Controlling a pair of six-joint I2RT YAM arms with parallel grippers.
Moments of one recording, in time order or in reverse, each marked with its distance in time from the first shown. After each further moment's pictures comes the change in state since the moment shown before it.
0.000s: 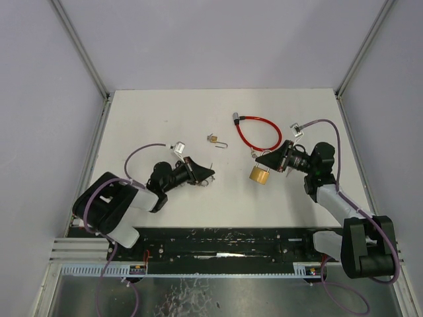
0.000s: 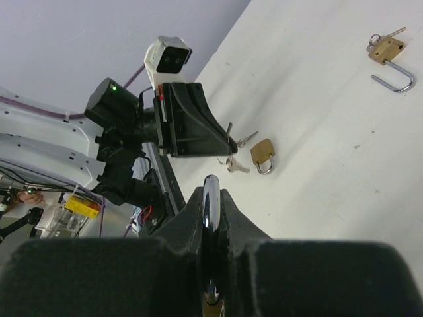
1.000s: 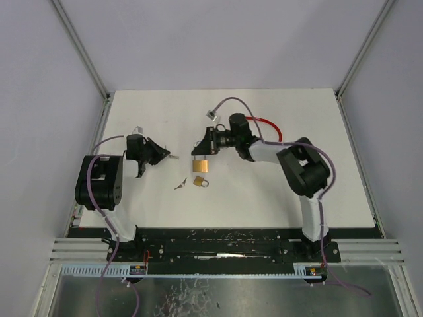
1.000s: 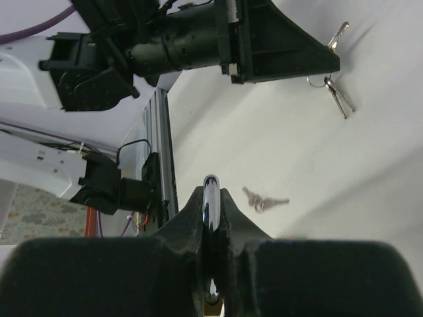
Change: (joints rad) left arm 0.547 0.134 0.371 -0.742 -0.108 0.173; right arm 0.492 0.830 0.731 -0.107 0.116 -0.073
